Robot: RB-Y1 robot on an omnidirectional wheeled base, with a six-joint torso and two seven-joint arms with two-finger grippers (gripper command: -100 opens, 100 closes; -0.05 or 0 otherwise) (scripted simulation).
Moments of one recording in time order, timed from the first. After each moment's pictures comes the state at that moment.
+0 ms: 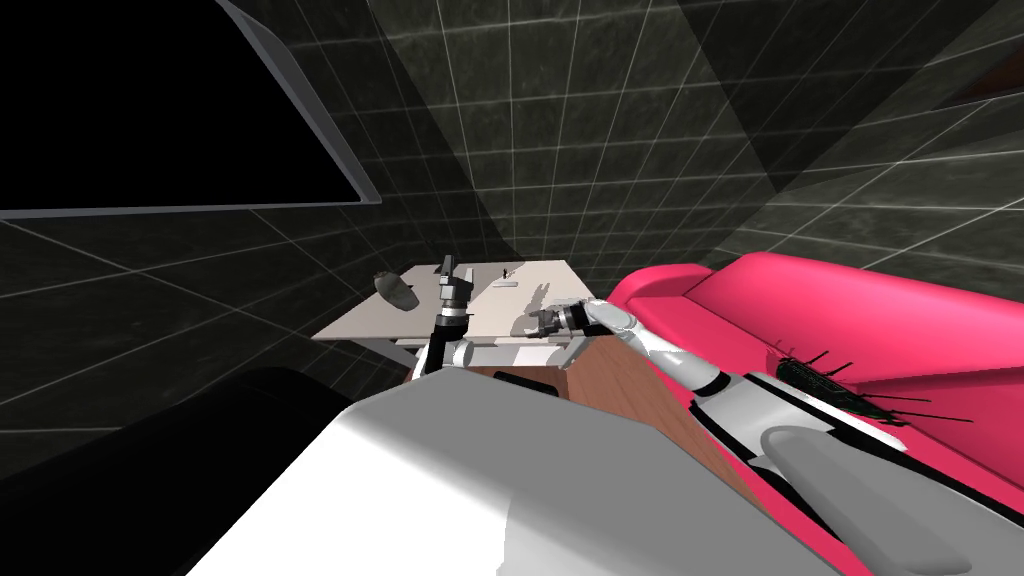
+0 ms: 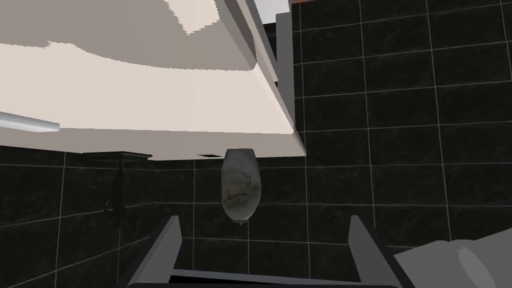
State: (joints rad) left arm 0.45 -0.05 -0.06 -2.33 -0.08 -0.37 0.11; right arm -0.64 -0.73 0.80 -1.50 1.20 -0.96 -0.31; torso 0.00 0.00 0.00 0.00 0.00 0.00
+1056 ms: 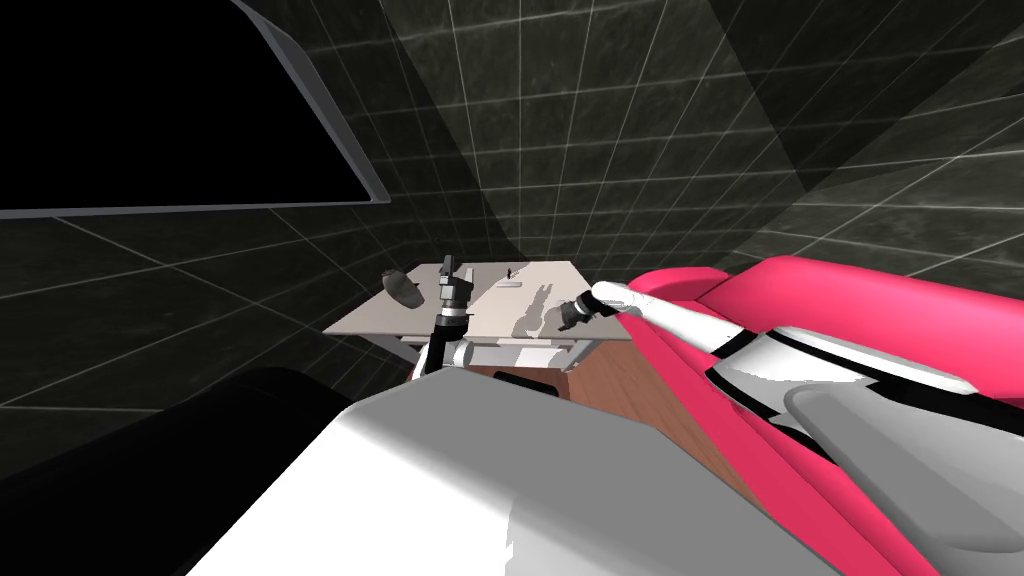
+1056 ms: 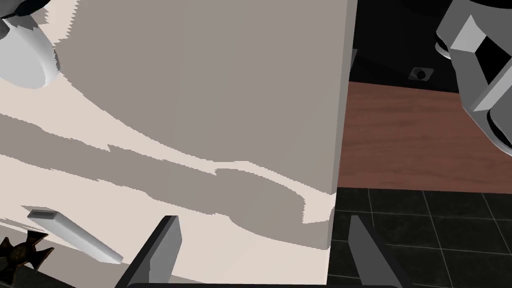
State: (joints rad) left arm 0.45 -0.05 -0.06 -2.33 -0.08 -0.37 0.11; right arm -0.96 -0.84 1.02 -1.27 1.51 -1.09 -0.39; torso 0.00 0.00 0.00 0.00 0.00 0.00
